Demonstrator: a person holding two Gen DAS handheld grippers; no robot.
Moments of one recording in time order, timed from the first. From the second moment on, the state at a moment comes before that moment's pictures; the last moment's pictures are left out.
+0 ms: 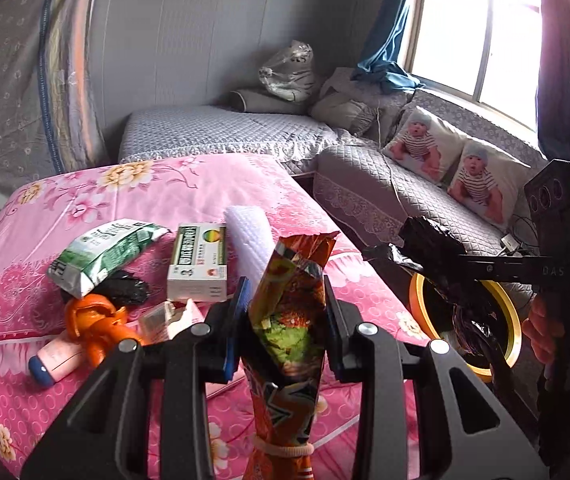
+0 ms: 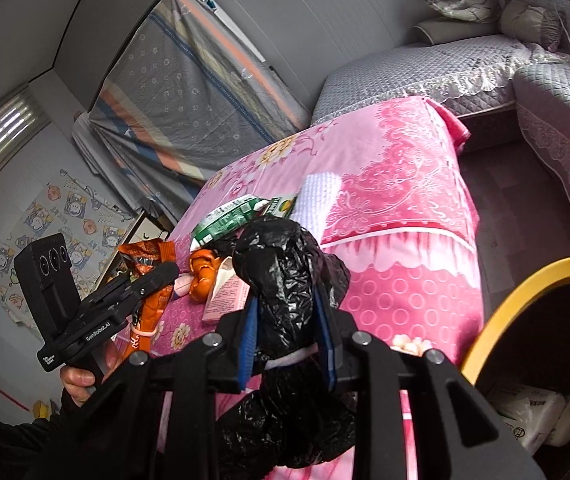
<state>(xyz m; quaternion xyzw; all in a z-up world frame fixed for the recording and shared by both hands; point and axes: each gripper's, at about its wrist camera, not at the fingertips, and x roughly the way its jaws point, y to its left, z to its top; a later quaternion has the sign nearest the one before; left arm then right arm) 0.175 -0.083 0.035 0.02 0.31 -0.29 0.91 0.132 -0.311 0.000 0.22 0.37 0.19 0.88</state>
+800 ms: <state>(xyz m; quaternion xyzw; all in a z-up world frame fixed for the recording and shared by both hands) 0.163 -0.291 -0.007 0.10 0.35 -0.43 0.83 0.060 -0.455 -0.033 0.22 0.34 -0.07 0.91</state>
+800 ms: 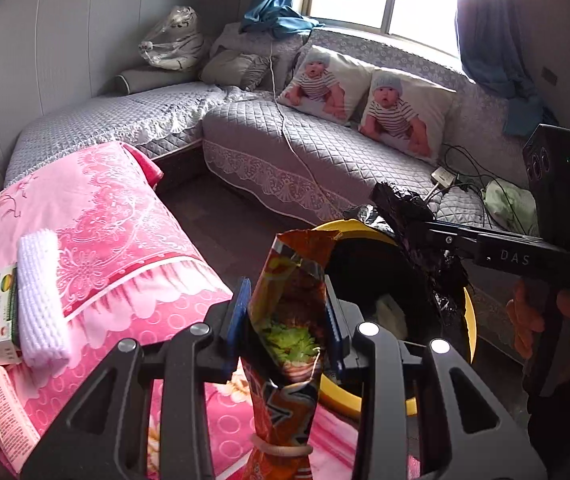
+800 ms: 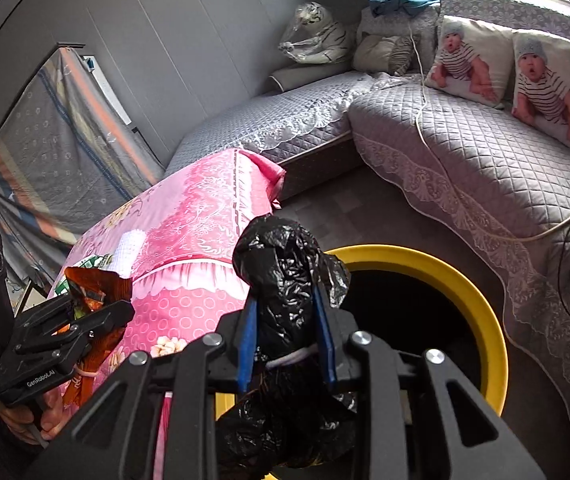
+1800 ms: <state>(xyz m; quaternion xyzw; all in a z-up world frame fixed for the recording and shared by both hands) 0.174 -0.356 -0.041 0.07 0.39 -0.43 0.81 0.020 -0.520 -0.067 0.29 0.35 -0.18 0.87</state>
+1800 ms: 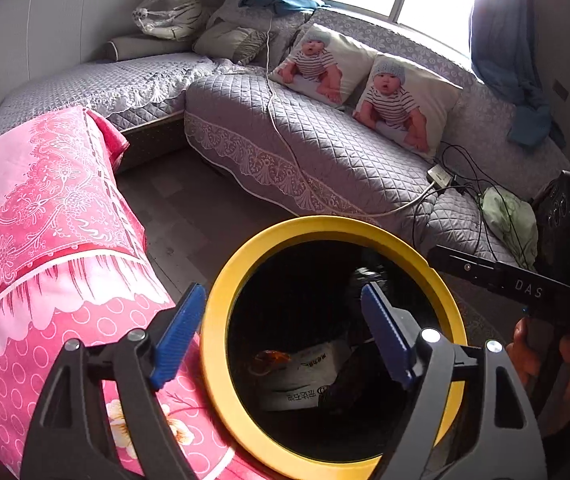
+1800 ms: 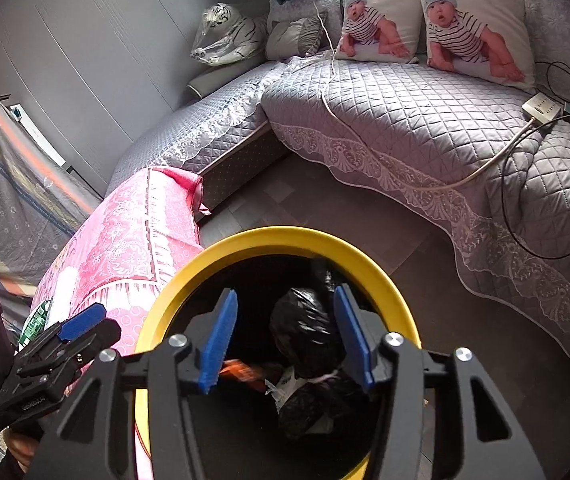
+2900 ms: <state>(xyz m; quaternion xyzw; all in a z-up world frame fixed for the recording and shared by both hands) 0.179 0.071 0.015 -0.01 0.31 -0.16 0.94 0.197 -0.261 -0.030 0.15 0.44 0.12 0.88</state>
